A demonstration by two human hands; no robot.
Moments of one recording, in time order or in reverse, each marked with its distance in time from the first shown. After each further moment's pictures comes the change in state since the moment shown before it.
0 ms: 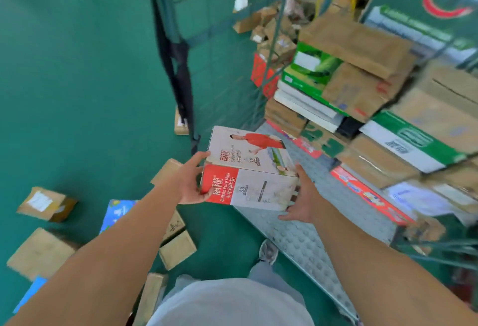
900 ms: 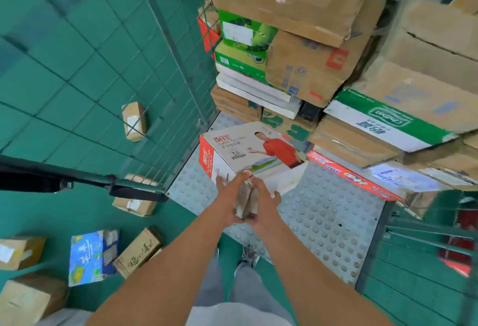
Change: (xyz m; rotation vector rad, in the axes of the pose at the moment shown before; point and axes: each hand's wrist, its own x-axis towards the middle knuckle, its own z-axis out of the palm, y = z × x) left_hand 0.201 -0.002 0.346 0.153 0.128 -0.108; right_hand 0.151 -0.123 -0.092 0.589 0.224 0.010
